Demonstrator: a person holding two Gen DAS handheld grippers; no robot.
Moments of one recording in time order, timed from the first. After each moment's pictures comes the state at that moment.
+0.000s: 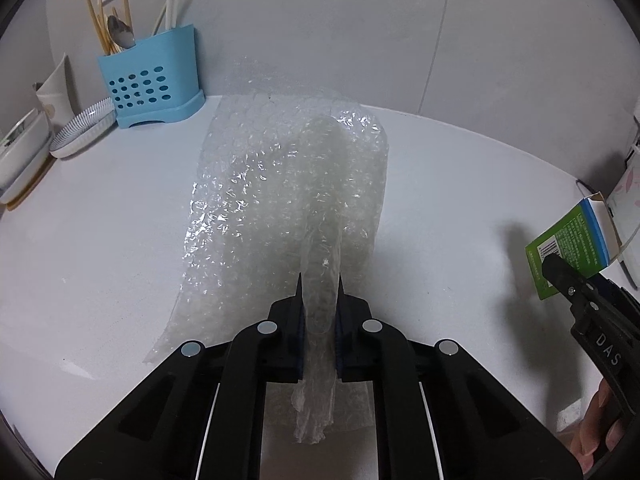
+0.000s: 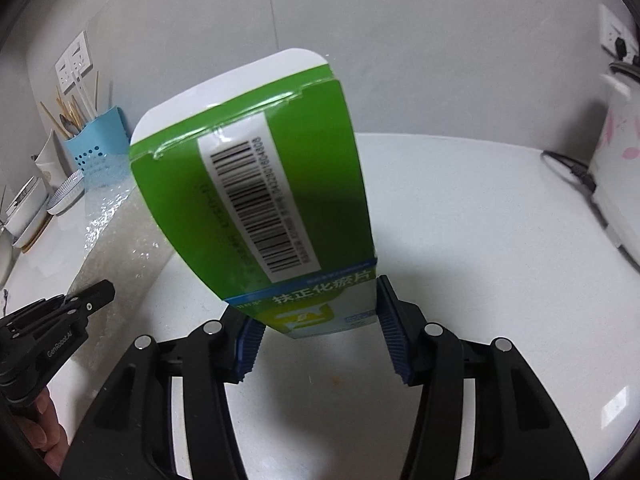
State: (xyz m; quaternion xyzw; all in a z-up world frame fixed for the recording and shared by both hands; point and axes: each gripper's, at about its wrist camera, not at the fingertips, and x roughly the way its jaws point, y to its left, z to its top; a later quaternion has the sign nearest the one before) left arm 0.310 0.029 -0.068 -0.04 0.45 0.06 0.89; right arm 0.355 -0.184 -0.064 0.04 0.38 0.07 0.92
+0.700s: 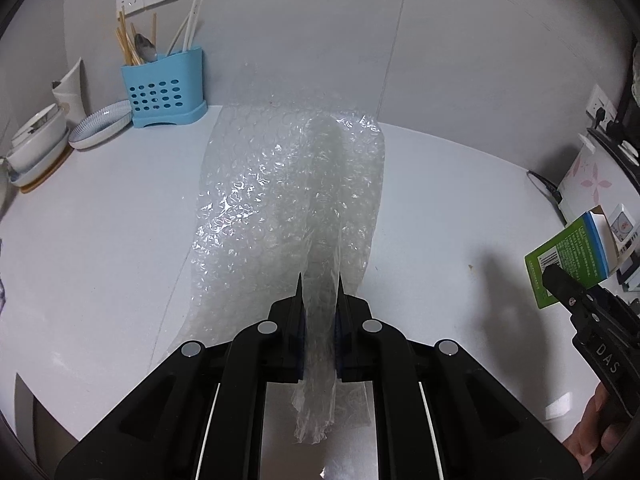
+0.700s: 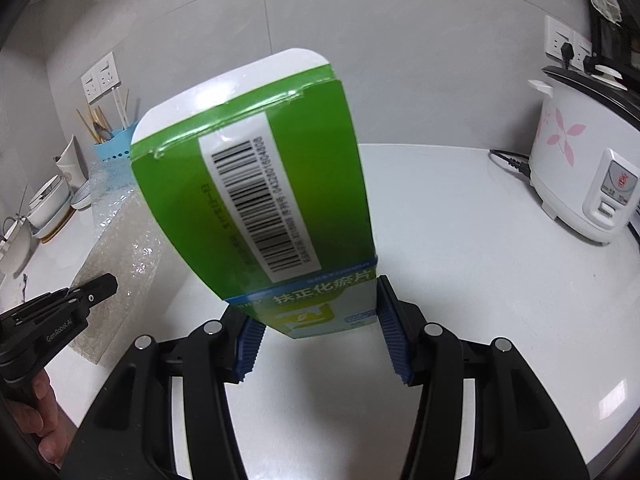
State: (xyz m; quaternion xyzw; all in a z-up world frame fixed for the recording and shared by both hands) left arm 0.220 -0.001 -0.031 -0.07 0.41 0.04 0.91; right arm 0.245 -0.209 -0.022 0.04 0.36 0.06 0.93
